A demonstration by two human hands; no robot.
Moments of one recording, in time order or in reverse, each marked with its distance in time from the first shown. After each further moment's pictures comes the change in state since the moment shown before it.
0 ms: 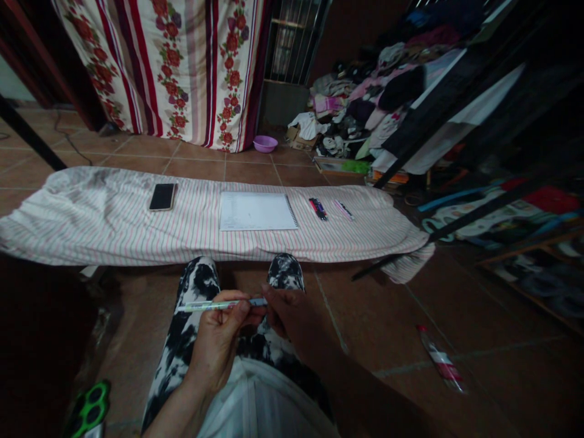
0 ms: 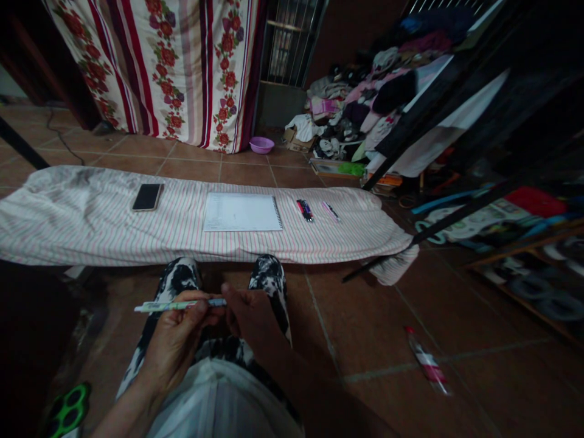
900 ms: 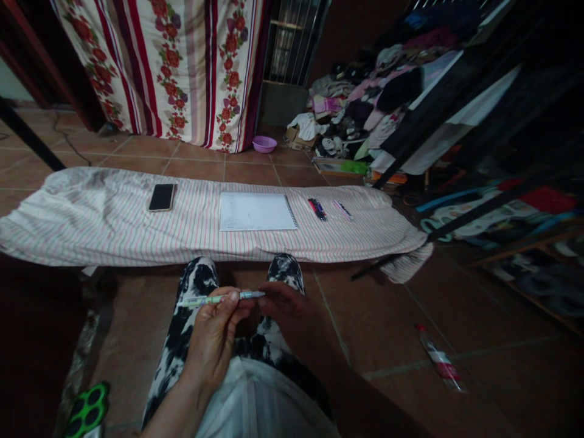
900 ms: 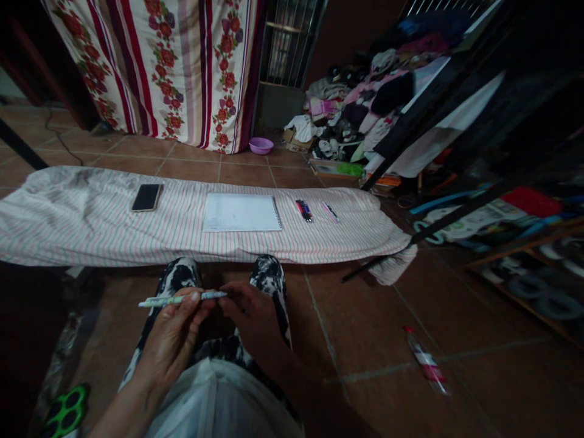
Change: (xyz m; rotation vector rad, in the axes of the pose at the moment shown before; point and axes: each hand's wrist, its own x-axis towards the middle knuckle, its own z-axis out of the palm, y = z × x) left_hand 0.005 0.005 -0.003 -0.100 0.091 -0.023; right_hand 0.005 0.023 -0.001 0.087 0.092 -0.283
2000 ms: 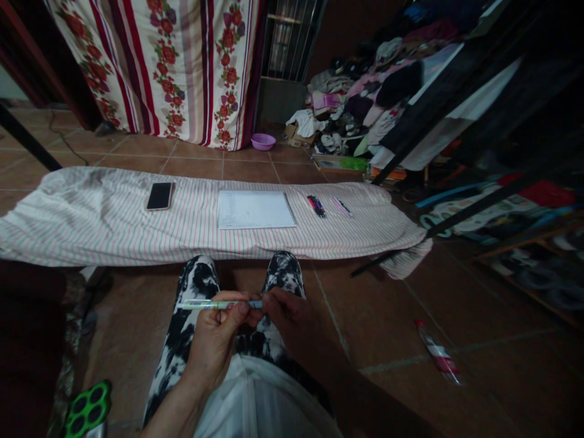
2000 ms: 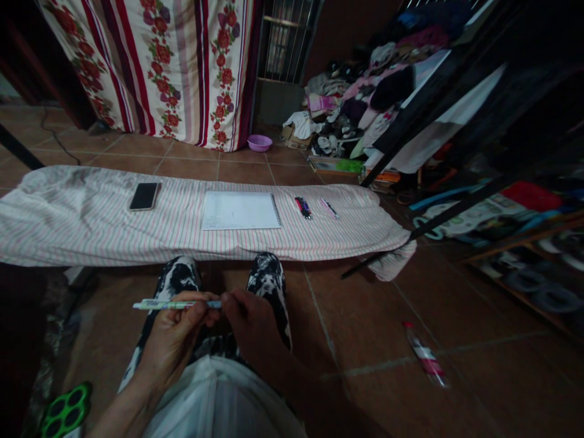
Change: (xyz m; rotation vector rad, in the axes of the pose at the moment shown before) left_hand -0.003 -0.008 -0.005 0.124 -0.194 0.097; right_hand -0.009 -0.015 -0.003 -0.363 -0.061 -0.055
